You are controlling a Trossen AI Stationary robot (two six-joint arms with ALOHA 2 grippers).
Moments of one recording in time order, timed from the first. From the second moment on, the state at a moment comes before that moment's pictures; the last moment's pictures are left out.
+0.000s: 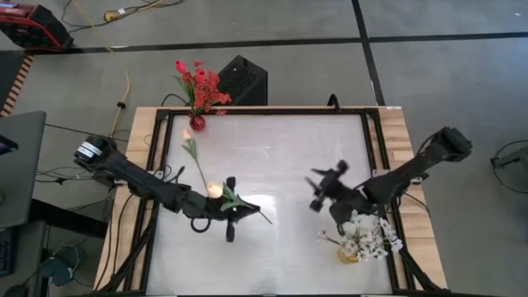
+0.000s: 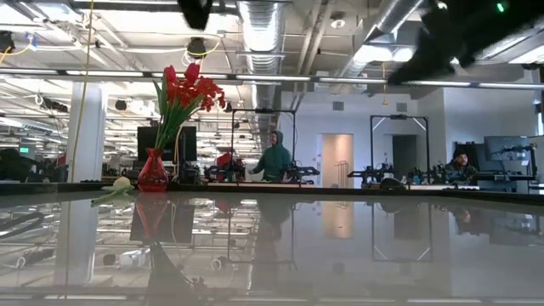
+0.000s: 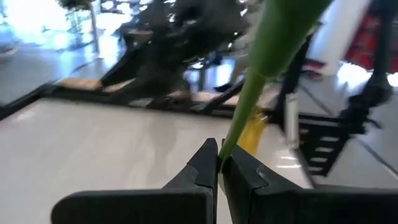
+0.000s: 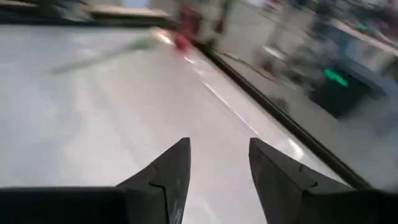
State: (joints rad) left arm -0.44 1.45 0.79 0.58 -0.45 -0.16; right arm 0.50 1.21 0.70 -0.41 1.12 0.65
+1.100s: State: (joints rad) left arm -0.37 2.28 1.98 0.23 -0.10 0.28; right arm 0.58 1.06 0.53 -0.79 1.01 1.12
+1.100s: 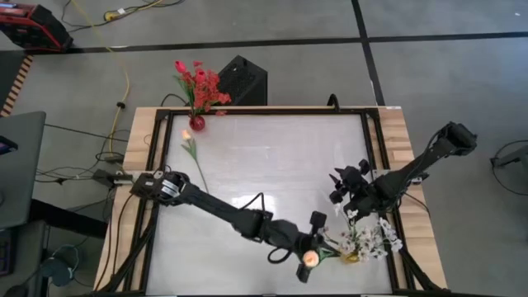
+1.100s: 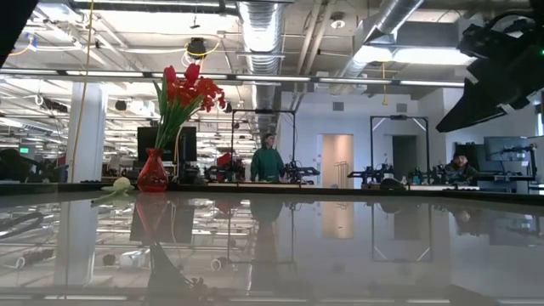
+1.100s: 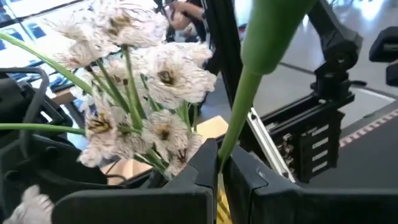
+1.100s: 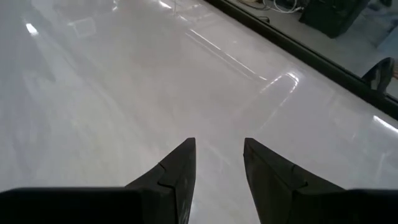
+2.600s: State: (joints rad) left arm -0.37 2.39 1.99 0.44 -0.14 0.43; right arm 0.60 1.06 0.54 -0.80 0.91 0.91
